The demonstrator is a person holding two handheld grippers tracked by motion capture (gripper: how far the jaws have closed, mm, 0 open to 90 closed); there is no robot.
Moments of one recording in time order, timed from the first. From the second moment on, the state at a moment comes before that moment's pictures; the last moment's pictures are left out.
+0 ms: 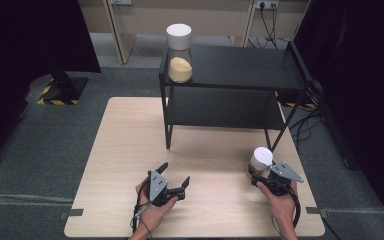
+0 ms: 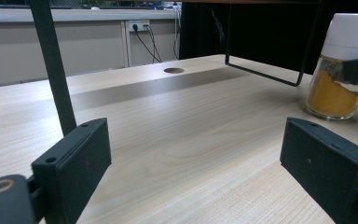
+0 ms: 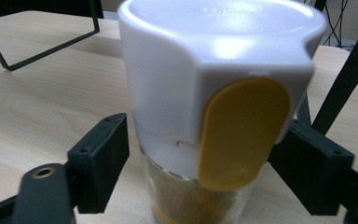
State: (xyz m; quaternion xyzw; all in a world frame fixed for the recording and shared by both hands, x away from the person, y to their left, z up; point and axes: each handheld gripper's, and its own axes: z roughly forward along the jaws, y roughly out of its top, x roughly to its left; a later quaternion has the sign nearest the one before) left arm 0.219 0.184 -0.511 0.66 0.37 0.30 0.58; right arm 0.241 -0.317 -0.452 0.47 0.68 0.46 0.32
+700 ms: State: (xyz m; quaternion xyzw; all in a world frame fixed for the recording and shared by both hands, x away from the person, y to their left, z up) left arm 0.218 0.183 -0.512 0.66 0.37 0.31 0.58; right arm 0.228 -0.312 -0.454 0.47 0.67 0.47 0.35
